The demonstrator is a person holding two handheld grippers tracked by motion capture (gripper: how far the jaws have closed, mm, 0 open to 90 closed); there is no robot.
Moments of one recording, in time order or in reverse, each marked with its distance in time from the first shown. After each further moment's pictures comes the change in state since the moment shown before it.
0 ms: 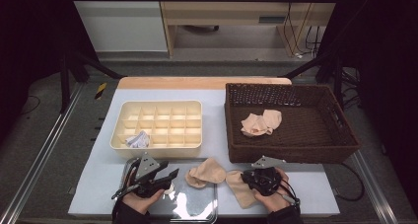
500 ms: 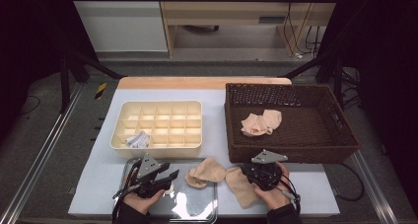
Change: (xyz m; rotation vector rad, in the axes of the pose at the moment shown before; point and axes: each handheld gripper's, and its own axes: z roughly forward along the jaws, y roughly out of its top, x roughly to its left) left arm 0.001 -0.005 0.006 0.020 -0.019 -0.007; right arm 0.003 0.020 -0.012 -0.069 -0.047 -0.032
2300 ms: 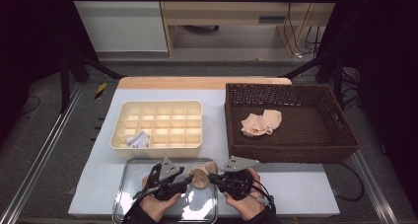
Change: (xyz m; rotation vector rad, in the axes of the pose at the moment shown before) left arm -0.030 -0.003 0.036 0.058 -0.023 0.026; right arm 0.075 0.029 0.012 -0.068 0.274 -0.069
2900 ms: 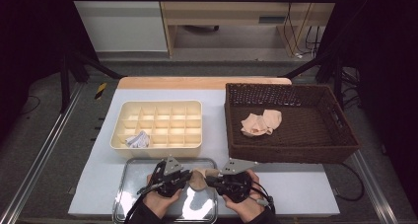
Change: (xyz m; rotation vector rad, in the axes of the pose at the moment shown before) left arm 0.004 0.008 0.009 0.052 -0.013 -0.009; right arm 0.007 0.001 -0.002 -0.003 0.050 -0.023
